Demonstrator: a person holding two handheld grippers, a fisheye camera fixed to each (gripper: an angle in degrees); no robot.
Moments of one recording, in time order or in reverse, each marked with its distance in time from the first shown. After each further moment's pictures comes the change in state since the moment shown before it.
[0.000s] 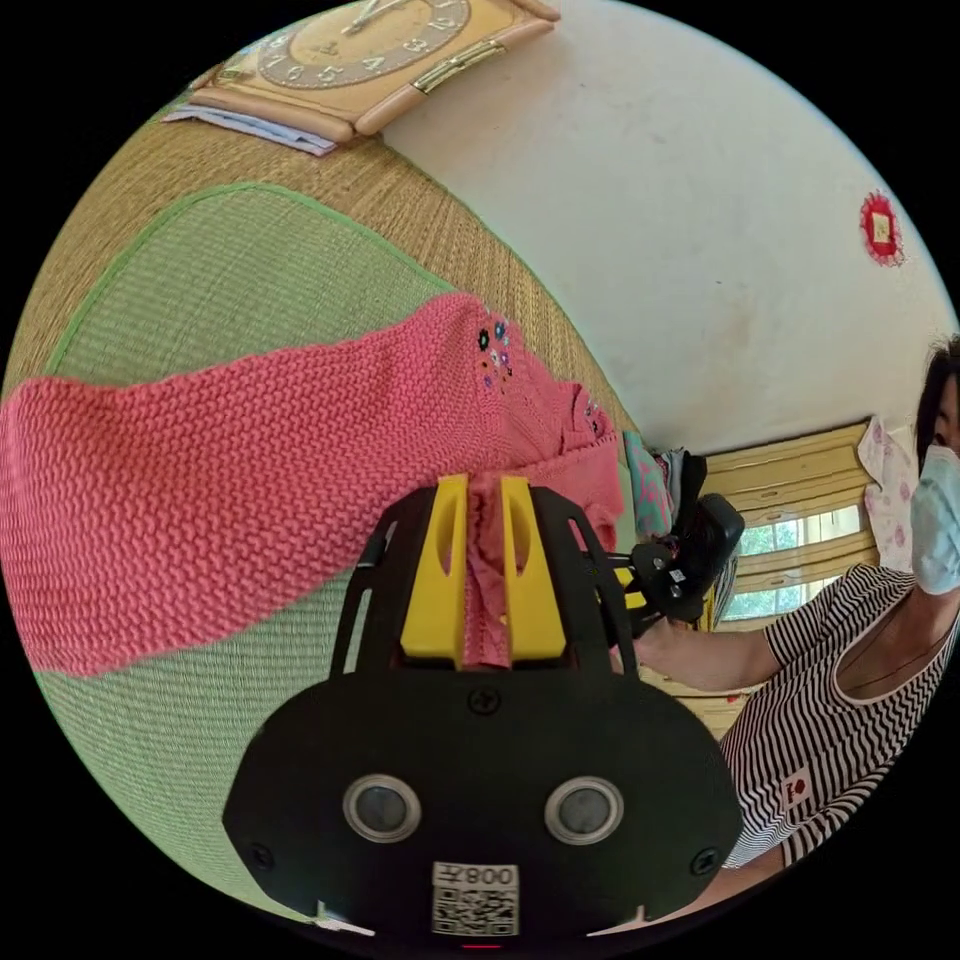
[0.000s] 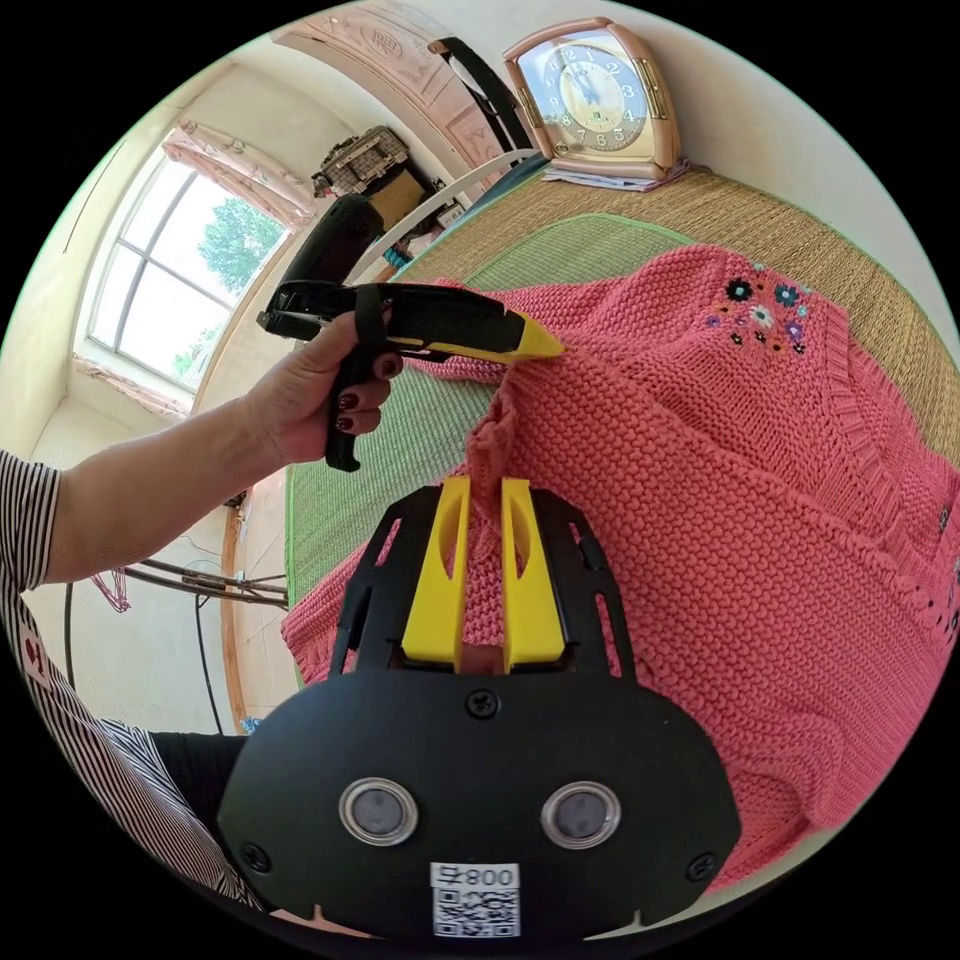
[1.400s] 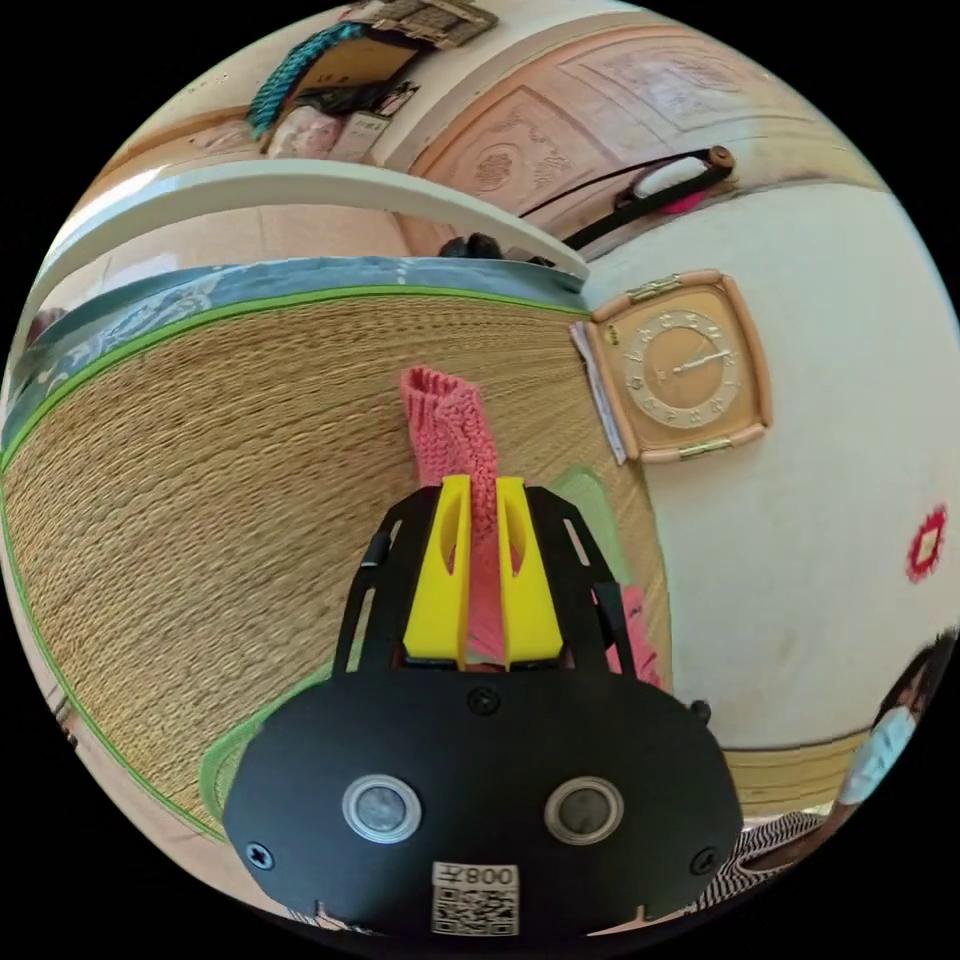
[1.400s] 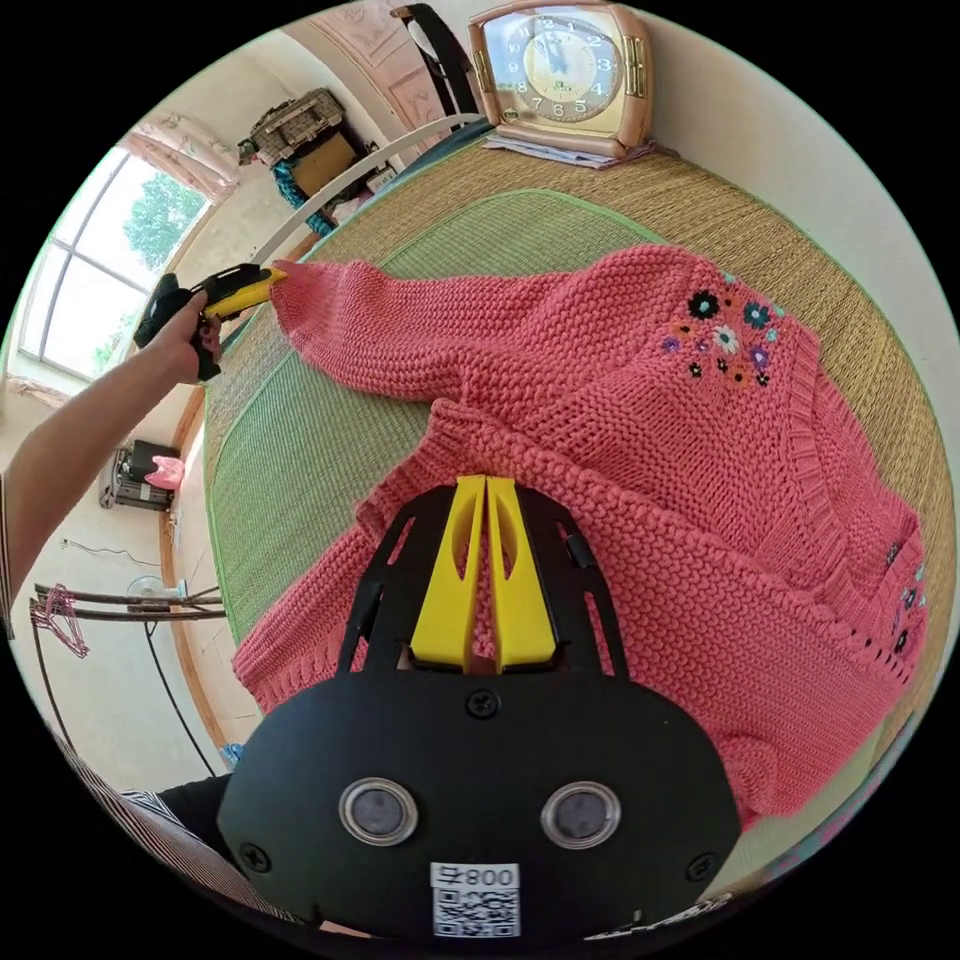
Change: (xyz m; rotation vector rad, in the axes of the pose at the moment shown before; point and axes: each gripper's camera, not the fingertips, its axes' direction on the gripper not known) left arm -0.166 0.127 -0.134 0.580 -0.269 -0.485; right arm 0.032 -0.091 -0.059 -0.092 0.182 0.114
